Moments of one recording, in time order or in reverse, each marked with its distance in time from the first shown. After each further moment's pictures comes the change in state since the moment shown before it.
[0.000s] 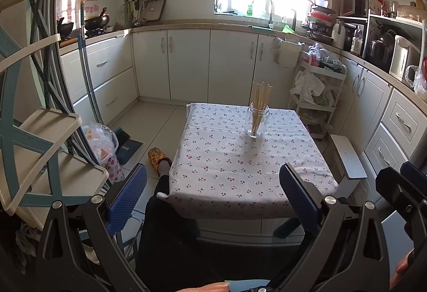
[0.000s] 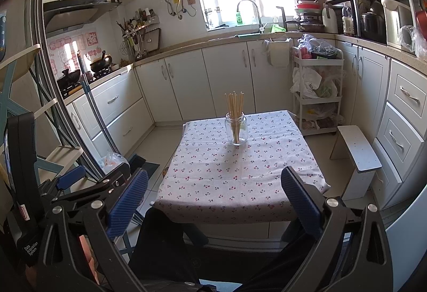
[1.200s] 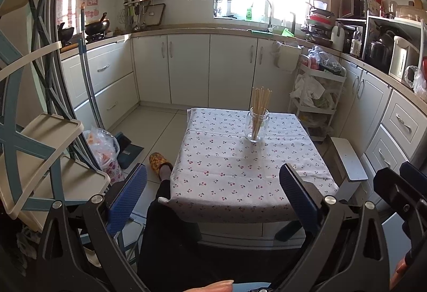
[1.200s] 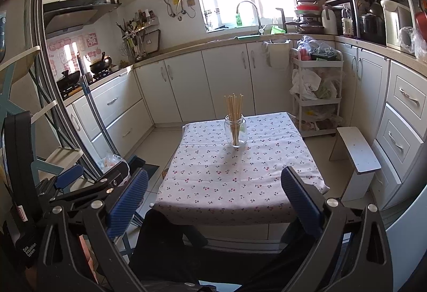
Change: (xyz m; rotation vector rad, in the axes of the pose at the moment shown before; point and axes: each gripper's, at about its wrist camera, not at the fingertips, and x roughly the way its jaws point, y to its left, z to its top) left arm -0.004 -0.001 0.007 0.008 -0.016 0.005; right arm 0.000 -0.001 0.002 -0.001 -0.006 -0.004
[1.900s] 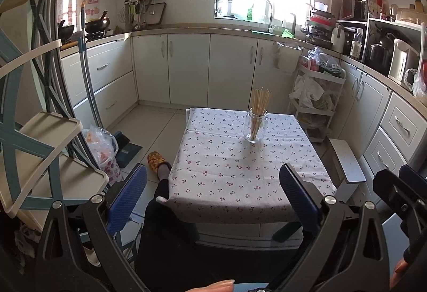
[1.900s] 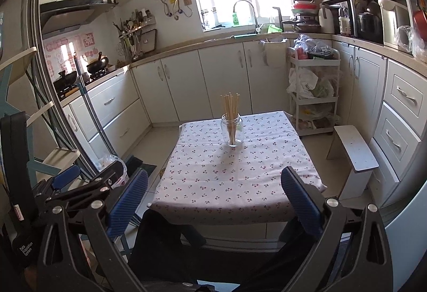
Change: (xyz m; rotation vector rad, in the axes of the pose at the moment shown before) left arm -0.001 0.003 0.003 -0.016 0.001 -0.008; right arm -0.002 -0.005 0.001 0.007 0.001 -0.013
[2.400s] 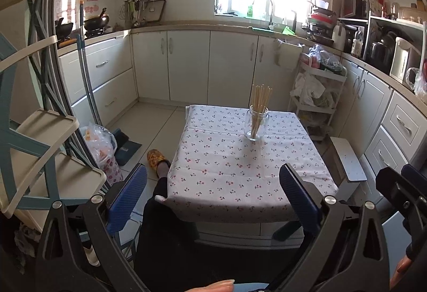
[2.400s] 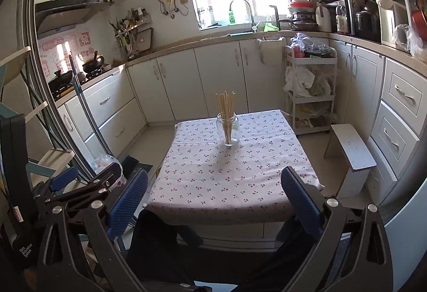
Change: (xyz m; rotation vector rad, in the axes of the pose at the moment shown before) left arm 0.010 -0.004 0.001 -0.002 0.014 0.001; right arm 0.009 -0.003 0.000 0.007 0.009 -0.021
